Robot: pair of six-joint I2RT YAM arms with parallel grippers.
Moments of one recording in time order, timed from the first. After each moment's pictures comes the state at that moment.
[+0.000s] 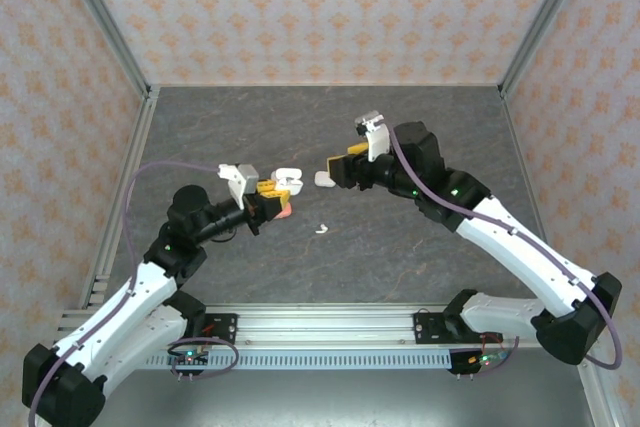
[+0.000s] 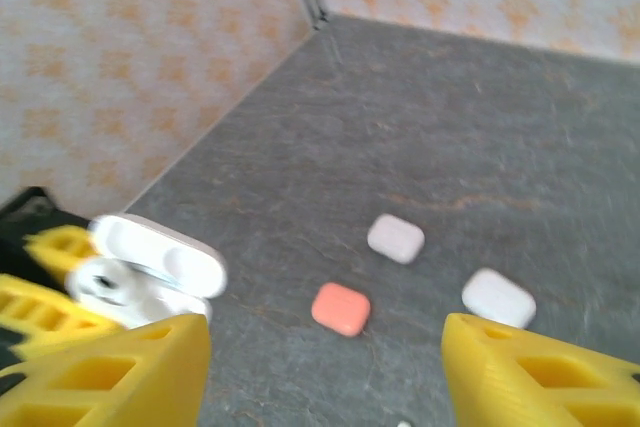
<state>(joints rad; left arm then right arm) -0.43 0.73 0.49 0.15 0.51 -0.21 0.72 1.15 1.16 -0.45 -0.15 0.30</state>
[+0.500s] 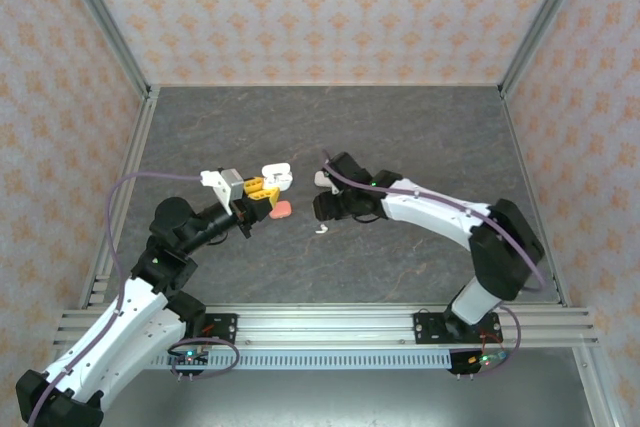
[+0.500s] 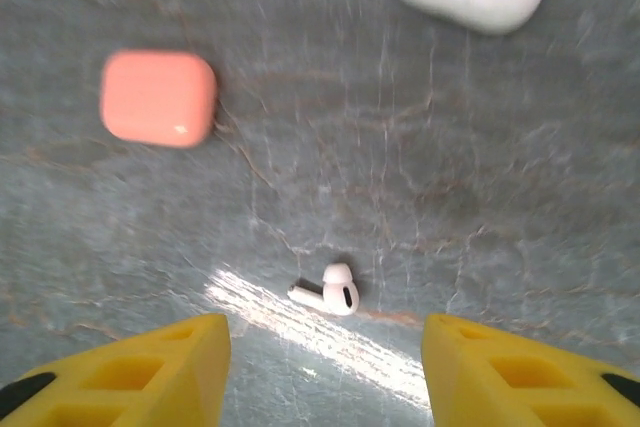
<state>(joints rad) -0.43 0.60 0.48 0.14 0.45 -0.17 0.82 1.63 1.12 -0.55 -0.04 0.53</state>
